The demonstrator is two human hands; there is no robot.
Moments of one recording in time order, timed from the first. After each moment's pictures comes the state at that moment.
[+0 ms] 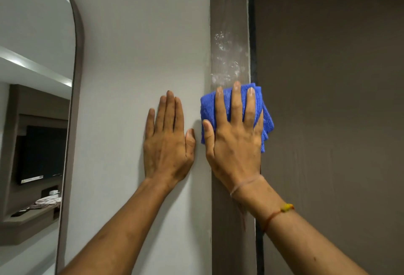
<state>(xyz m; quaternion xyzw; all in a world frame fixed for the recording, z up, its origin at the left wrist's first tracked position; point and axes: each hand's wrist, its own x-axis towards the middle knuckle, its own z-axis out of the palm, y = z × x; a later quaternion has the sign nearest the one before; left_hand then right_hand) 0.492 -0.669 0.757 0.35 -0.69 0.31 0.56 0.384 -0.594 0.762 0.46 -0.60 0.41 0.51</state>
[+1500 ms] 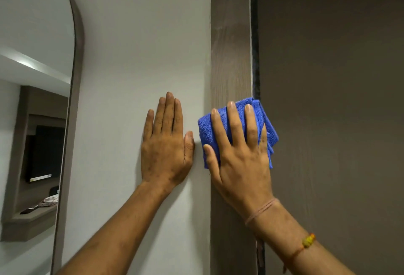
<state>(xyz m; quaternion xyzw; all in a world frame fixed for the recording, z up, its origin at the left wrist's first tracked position) 0.492 -0.668 0.754 0.34 -0.69 0.31 0.56 0.372 -0.581 0.736 0.51 -0.59 0.34 0.52</state>
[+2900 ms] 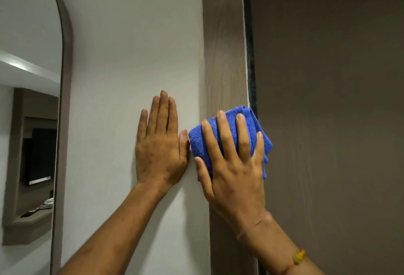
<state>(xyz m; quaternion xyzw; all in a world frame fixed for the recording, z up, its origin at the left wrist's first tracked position) 0.494 -0.670 0.752 0.34 -0.69 0.32 0.56 0.379 -0.591 0.714 0.50 -0.58 0.36 0.53</state>
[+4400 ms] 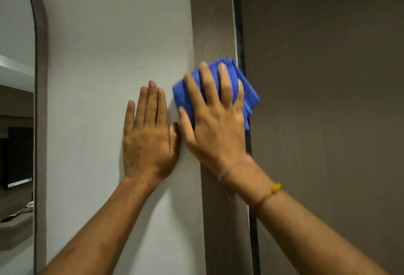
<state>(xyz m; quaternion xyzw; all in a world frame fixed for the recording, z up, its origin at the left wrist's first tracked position) 0.497 -0.671 0.753 0.33 -0.69 0.33 0.55 0.385 -0.599 0.777 0.51 -0.53 0.41 0.54</state>
